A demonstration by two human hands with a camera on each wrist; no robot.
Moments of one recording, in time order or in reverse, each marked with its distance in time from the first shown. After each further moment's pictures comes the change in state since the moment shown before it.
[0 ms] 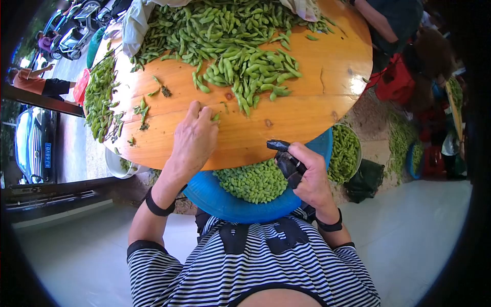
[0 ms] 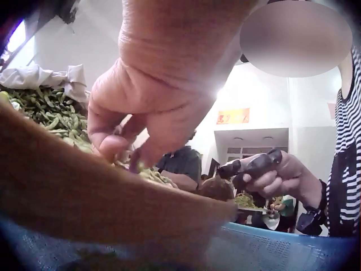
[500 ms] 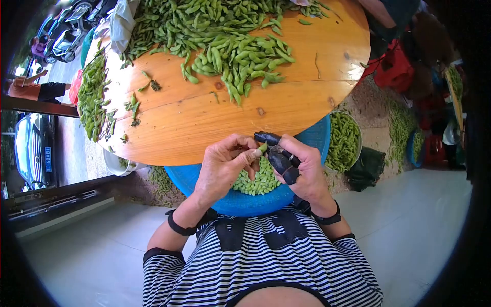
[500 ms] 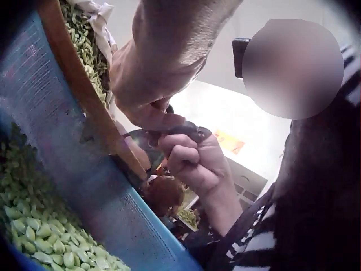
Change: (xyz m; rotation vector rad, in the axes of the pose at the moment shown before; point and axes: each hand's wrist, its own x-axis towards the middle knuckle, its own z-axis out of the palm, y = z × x) left_hand -0.045 0.072 0.025 -1.427 -0.276 -0.507; right_hand -0.006 -0.004 0.002 0.255 -0.061 0.126
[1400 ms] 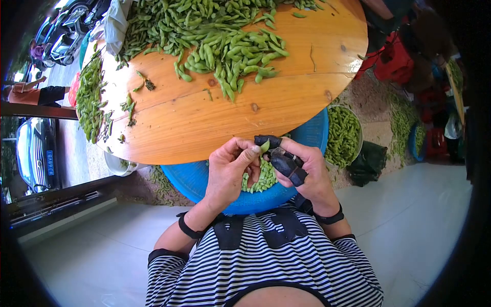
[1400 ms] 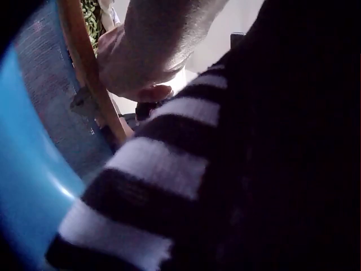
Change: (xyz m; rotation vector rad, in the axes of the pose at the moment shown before) left_hand -0.009 -0.015 0.018 -0.217 0.127 -0.103; right_hand -0.013 0.006 -0.008 0.304 -0.019 0.201
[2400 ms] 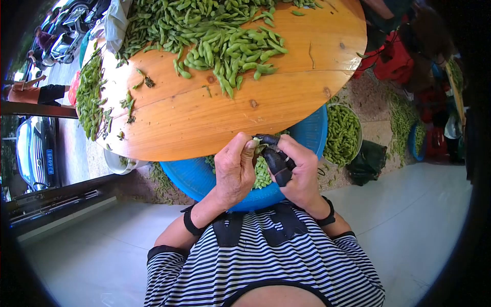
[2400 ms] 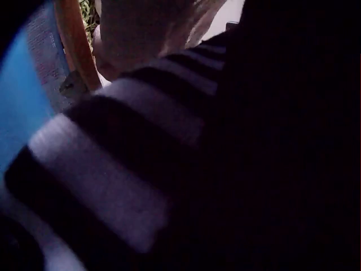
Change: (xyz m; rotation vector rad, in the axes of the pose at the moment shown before) left_hand 0.003 -0.008 0.007 0.956 0.115 0.708; right_hand 0.000 0.011 0.019 -0.413 0.222 -0.361
